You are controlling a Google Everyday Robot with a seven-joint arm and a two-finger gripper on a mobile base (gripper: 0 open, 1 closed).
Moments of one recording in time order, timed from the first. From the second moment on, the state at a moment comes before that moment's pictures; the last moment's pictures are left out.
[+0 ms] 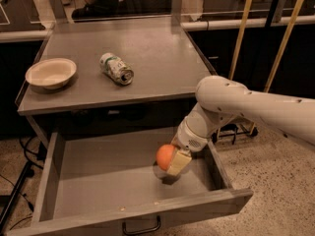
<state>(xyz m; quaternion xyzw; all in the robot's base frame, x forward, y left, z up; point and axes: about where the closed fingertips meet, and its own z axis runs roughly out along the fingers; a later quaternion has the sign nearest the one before) 0.502 -0.066 0.665 -0.64 0.74 0.18 0.12</state>
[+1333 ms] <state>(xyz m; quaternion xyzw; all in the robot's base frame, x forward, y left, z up) 0.511 -0.070 0.597 -0.60 0.76 0.21 0.11</state>
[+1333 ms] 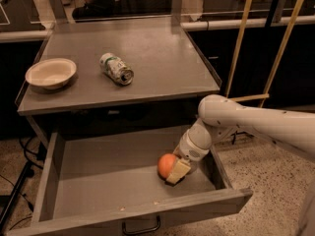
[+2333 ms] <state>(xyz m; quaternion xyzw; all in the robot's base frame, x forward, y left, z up) 0.511 -0.070 0.598 -0.60 0.76 0.21 0.11</state>
